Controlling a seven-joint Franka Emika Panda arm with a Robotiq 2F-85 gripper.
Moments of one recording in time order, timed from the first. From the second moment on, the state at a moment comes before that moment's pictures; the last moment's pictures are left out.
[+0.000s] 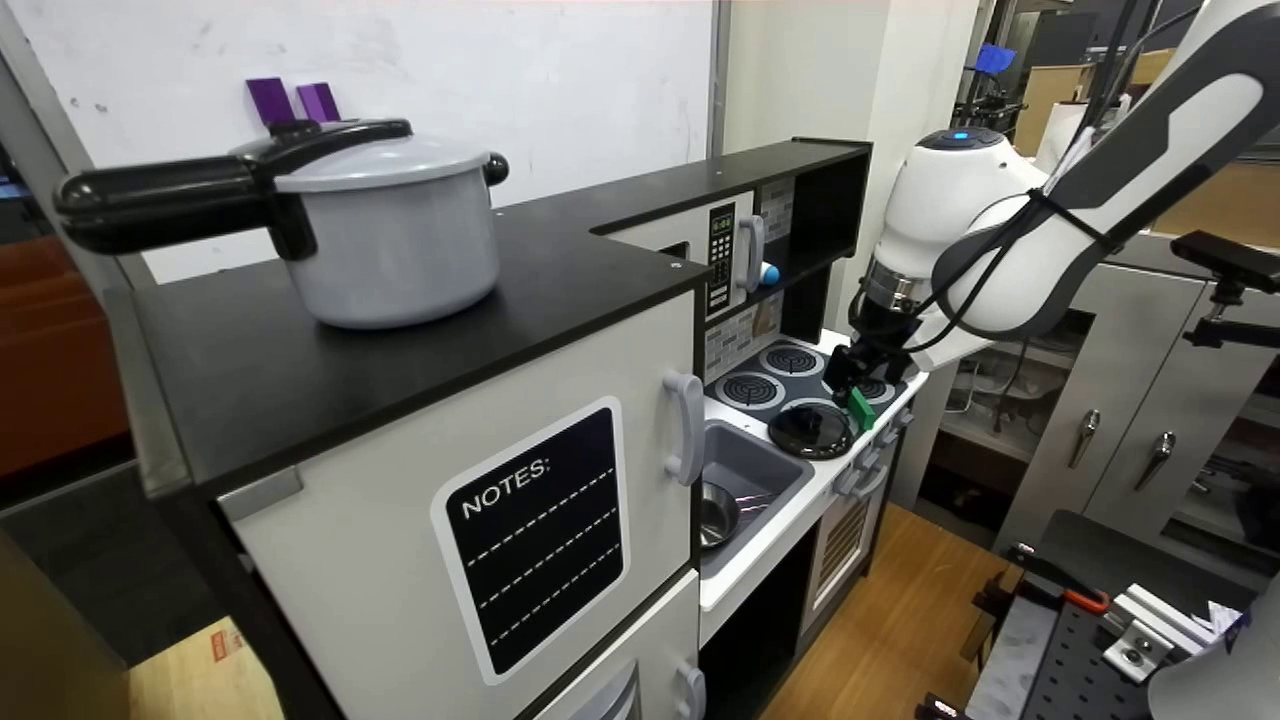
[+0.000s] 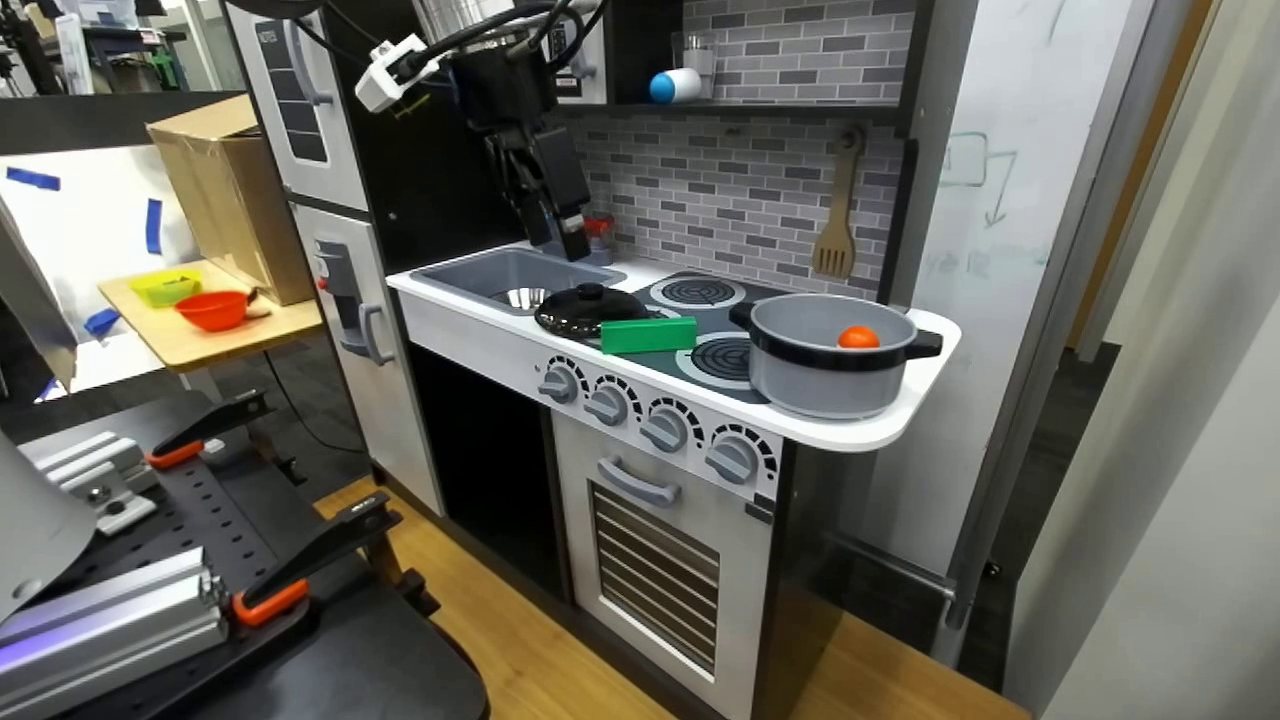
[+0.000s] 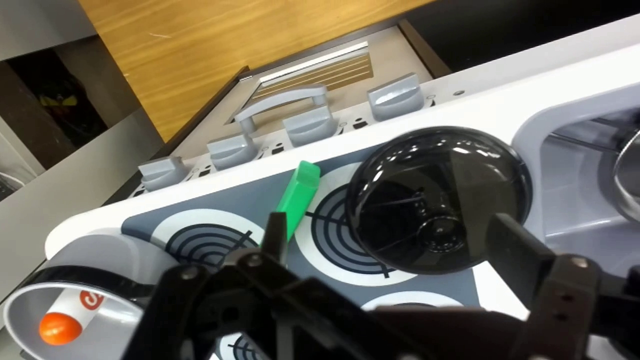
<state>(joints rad) -0.13 -0.15 -0.11 -2.75 -0.36 2.79 0.38</state>
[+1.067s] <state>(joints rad) -0.12 0.07 -0.06 -2.61 -0.36 2.79 0.28</state>
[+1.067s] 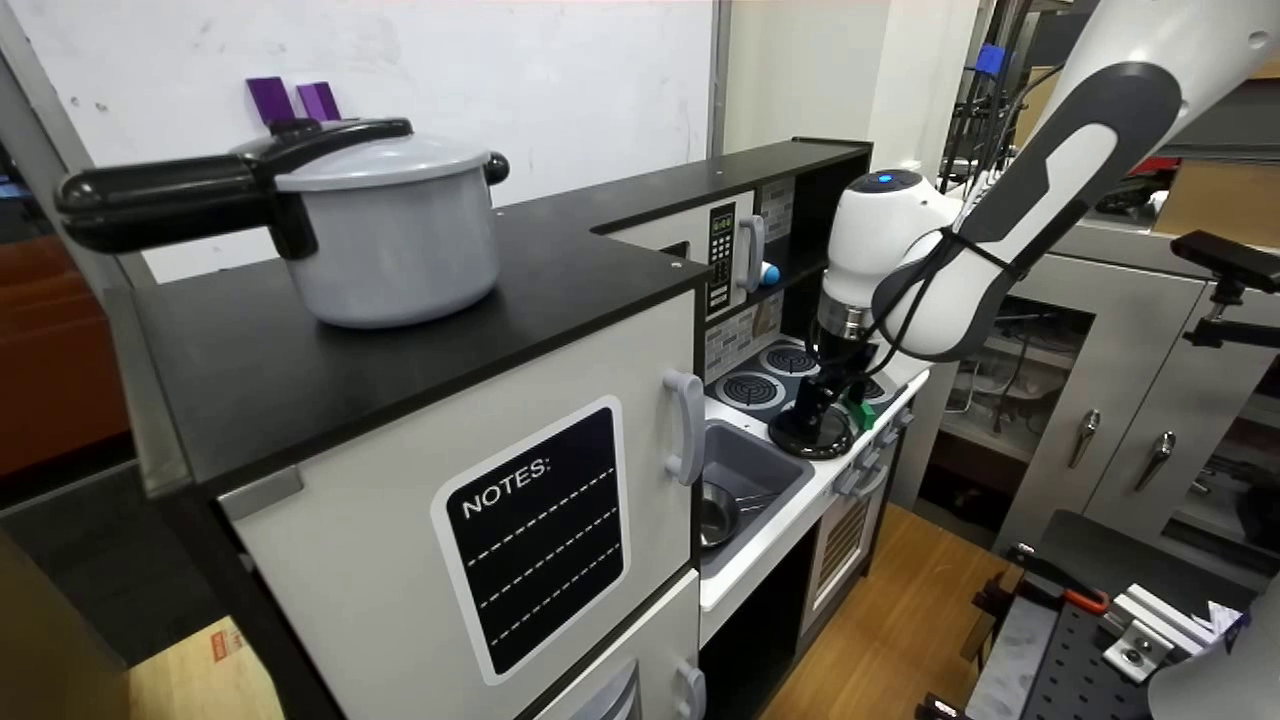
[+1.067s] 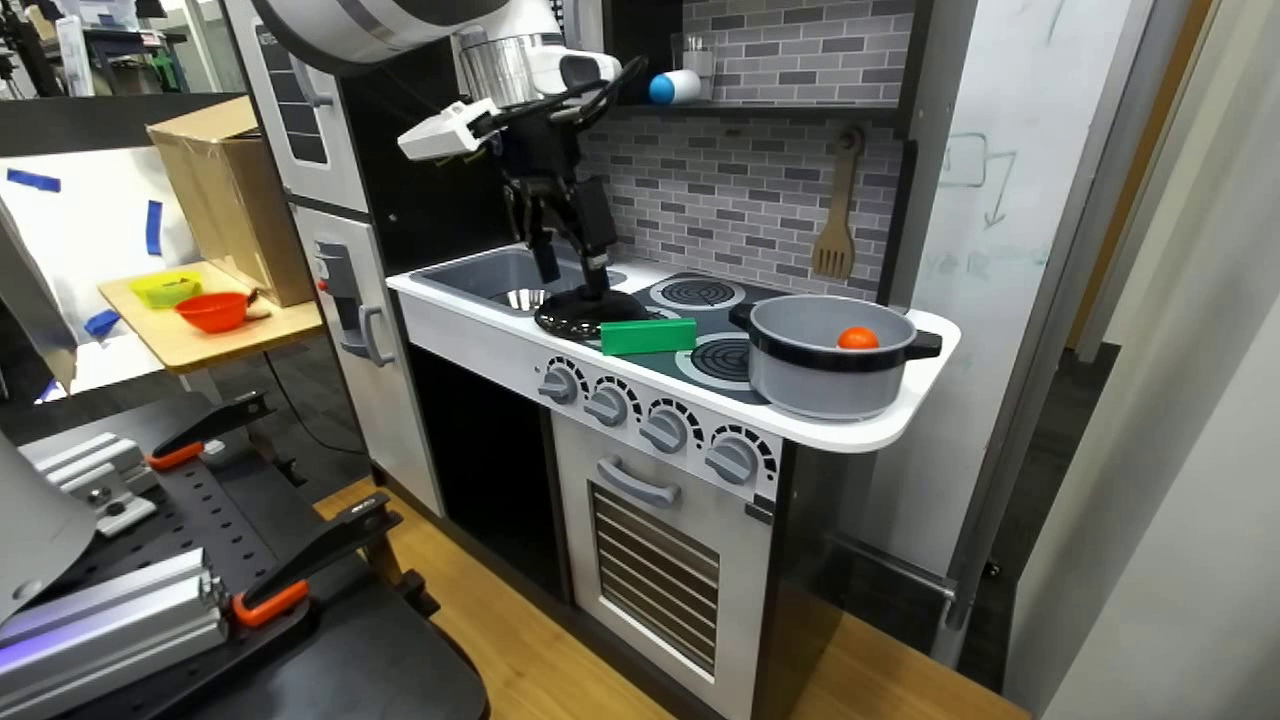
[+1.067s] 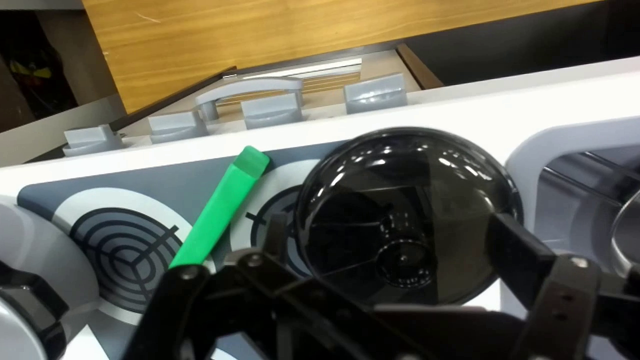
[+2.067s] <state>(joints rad) -0.08 0.15 -0.07 -2.54 -0.33 2.77 0.20</state>
